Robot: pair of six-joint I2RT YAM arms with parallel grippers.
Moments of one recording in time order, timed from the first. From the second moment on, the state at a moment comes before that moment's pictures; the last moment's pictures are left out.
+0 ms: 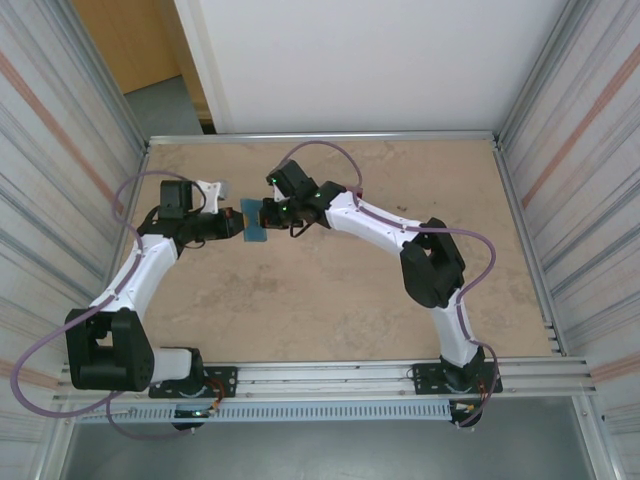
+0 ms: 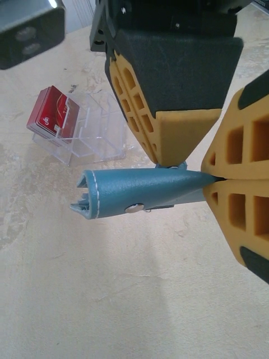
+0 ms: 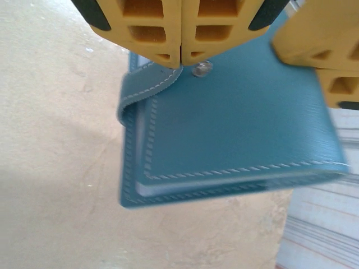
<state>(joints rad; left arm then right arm) -0.05 1.30 0.93 -0.45 0.62 -0.16 0.84 2.10 1.81 -0.51 -0.23 0.70</state>
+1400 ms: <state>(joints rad) -0.27 1.40 0.81 -0.28 0.66 -0.43 0.71 1.58 1.33 -0.68 0.05 0.62</state>
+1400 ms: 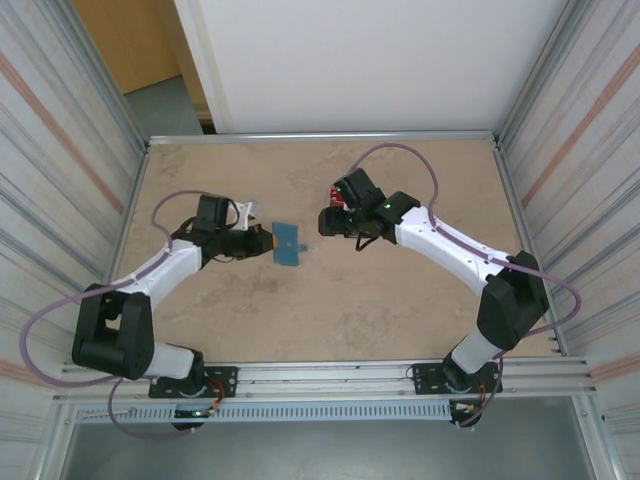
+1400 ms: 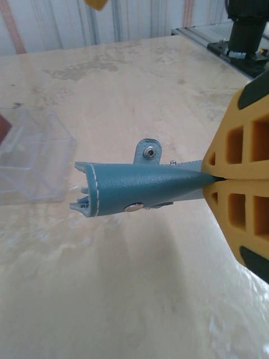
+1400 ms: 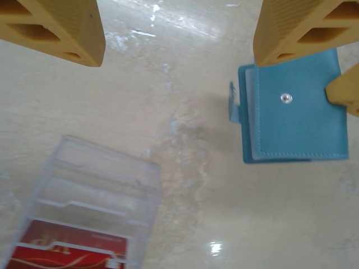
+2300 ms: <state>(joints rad) -0.36 1.54 0.90 -0.35 0.52 -0.32 0.79 1.57 1.22 -0.65 -0.01 0.65</state>
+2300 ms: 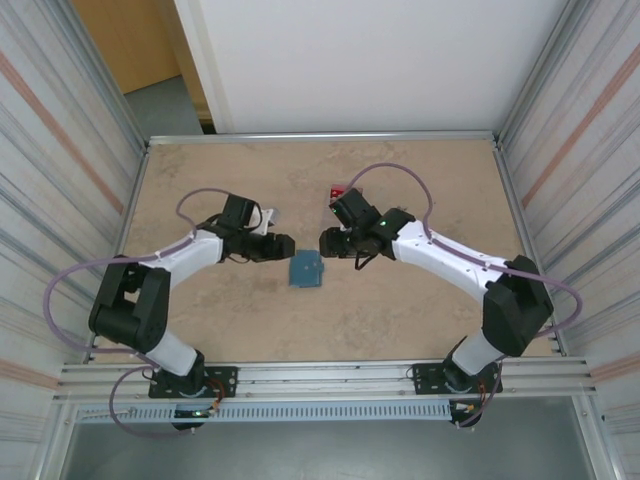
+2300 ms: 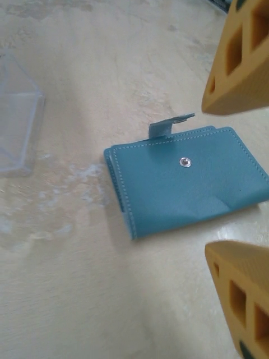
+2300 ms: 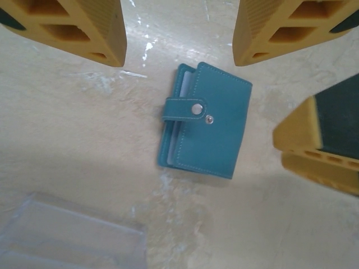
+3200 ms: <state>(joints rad) -0.12 1.37 0.97 -0.43 0.49 -0.09 0.85 2.05 1.60 -0.79 -0.15 0.66</state>
